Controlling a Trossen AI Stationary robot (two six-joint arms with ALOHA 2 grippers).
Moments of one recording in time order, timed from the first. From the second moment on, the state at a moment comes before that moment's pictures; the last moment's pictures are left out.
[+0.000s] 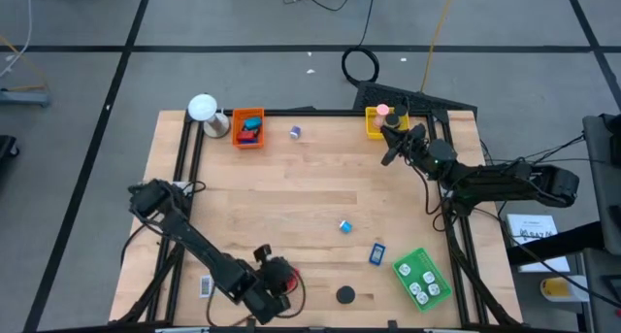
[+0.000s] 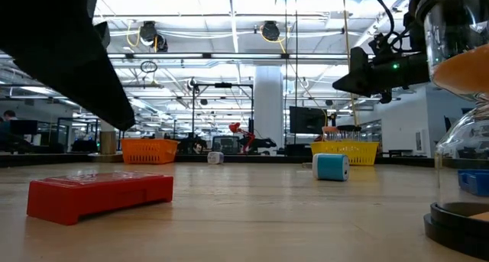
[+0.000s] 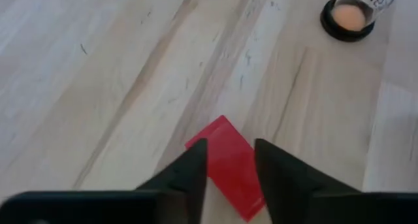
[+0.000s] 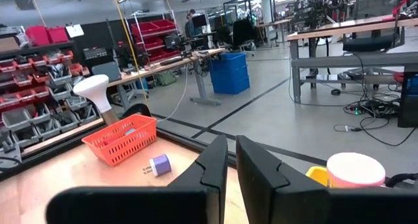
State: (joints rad) left arm -0.72 1.95 1.28 -0.49 -0.55 -1.02; right arm -0.52 1.04 0.13 0.96 0.26 0.20
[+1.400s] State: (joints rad) left arm -0.61 1.82 1.35 -1.21 -0.63 -1.08; right arm -0.52 1.04 0.13 0.96 0.26 0.20
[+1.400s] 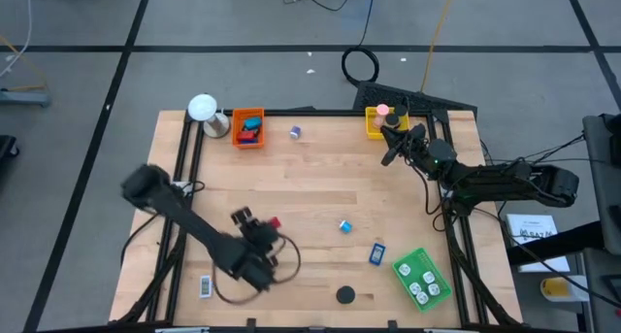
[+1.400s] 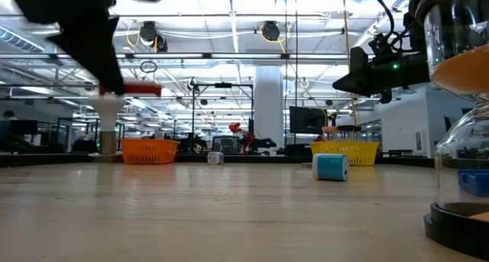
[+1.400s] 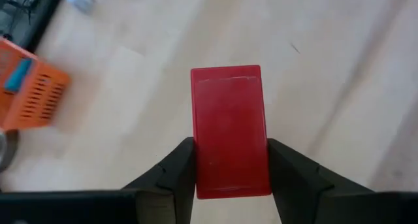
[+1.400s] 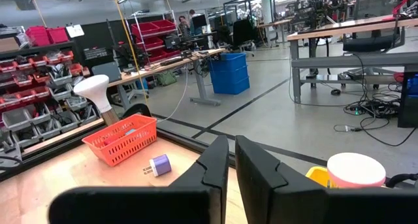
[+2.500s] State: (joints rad) left arm 0.81 1.27 0.78 -0.36 -0.08 0.00; right arm -0.52 1.04 0.13 0.96 0.26 0.20
